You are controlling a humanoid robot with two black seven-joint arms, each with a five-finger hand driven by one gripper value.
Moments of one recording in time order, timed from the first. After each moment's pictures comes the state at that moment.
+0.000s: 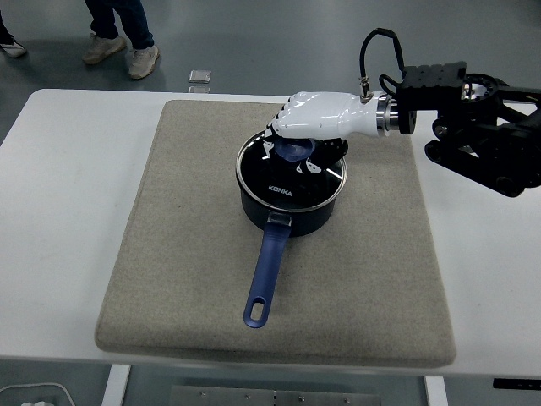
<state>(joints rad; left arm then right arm) -0.02 0.00 -0.13 -0.15 0.08 -0.05 -0.03 1.43 -0.26 -0.13 0.92 -1.51 -0.04 0.61</state>
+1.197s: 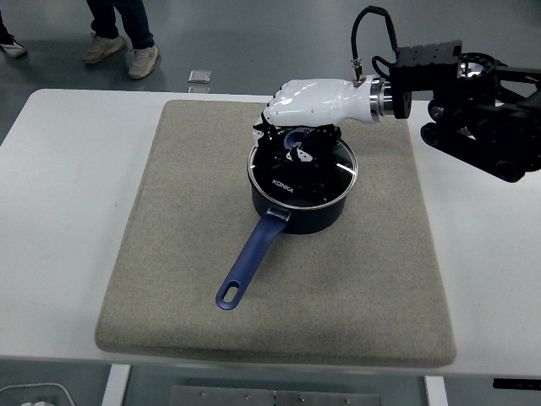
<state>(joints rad) -0.02 0.00 -0.13 -0.15 0.08 -0.05 -0.03 1.50 -0.25 -0.12 0.92 -1.45 0.06 0.61</state>
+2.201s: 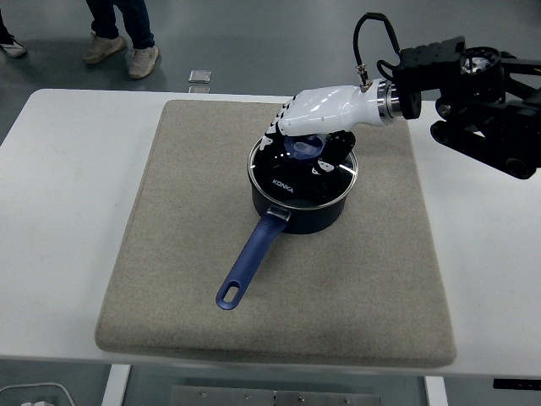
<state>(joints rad) -0.02 0.00 -0.13 -0.15 0.08 -0.05 -0.03 1.53 -0.27 -0.20 0.92 -1.50 0.09 0.61</state>
